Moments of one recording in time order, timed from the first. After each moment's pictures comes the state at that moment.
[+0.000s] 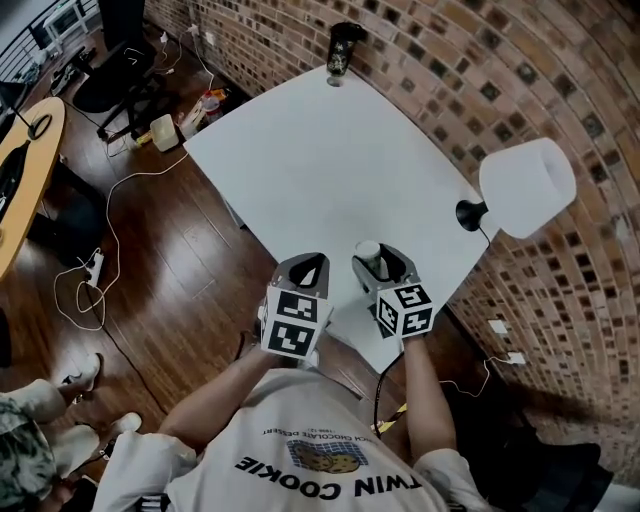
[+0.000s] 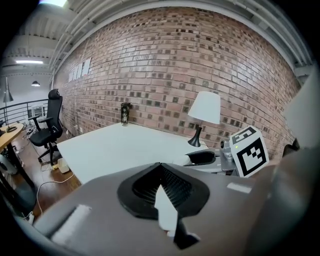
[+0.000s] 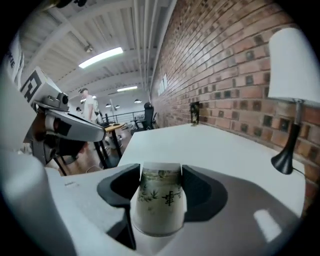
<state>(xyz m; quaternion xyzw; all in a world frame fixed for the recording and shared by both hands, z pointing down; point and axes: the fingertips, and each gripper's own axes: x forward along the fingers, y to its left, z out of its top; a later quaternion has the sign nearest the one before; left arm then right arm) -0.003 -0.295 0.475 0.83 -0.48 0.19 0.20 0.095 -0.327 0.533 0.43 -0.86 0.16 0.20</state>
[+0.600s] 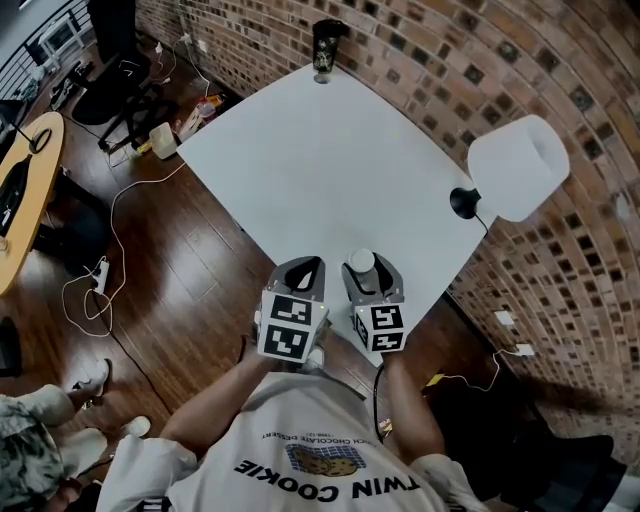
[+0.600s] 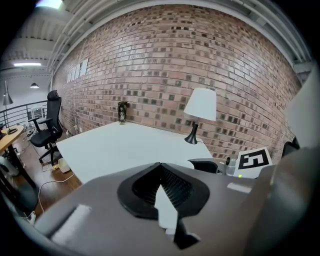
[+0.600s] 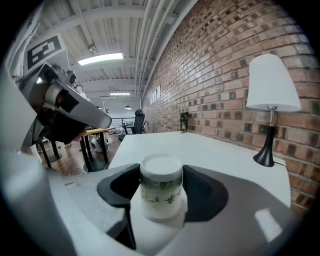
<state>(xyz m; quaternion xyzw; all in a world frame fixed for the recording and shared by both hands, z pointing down) 0.022 -0.276 0.477 0.83 -0.48 0.21 0.19 0.110 -0.293 0.549 0.51 -0.84 0.11 0.18</state>
